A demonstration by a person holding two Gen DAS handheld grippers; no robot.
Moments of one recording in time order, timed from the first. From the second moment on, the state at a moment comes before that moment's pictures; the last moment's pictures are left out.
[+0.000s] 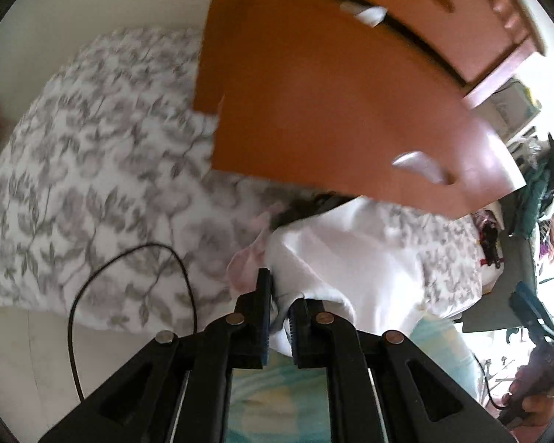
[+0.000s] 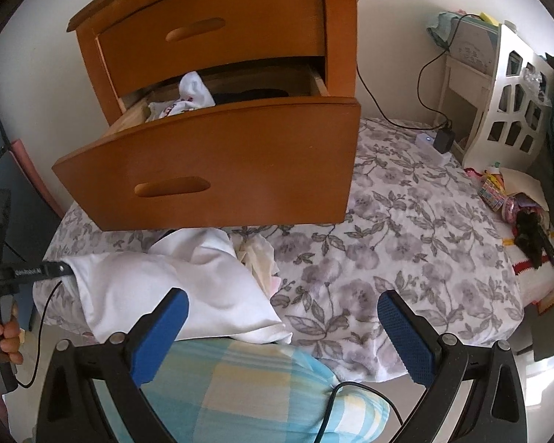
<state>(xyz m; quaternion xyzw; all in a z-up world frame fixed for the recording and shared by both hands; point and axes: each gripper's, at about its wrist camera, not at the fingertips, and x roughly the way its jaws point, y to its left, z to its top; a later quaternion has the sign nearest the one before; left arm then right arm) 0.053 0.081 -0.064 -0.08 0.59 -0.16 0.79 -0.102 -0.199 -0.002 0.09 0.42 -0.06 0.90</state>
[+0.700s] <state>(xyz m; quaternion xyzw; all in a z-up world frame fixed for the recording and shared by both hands) 0.041 0.121 -0.002 -0.14 0.52 -0.12 0.83 -0.094 -0.188 -0.010 0.08 0.43 -0.05 0.90</state>
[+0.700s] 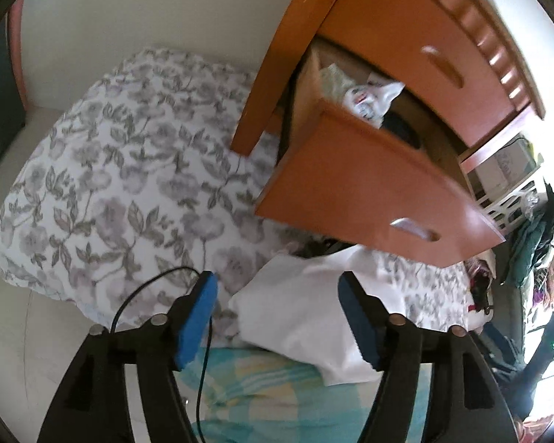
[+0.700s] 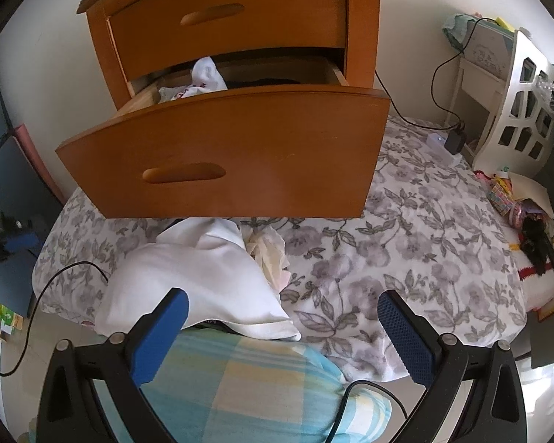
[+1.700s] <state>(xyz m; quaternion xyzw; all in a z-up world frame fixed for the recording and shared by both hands) 0.062 0.105 0.047 -0.12 0.41 -0.14 0.89 -0.058 -0.170 -0.026 0.05 0.46 -0.03 0.88</state>
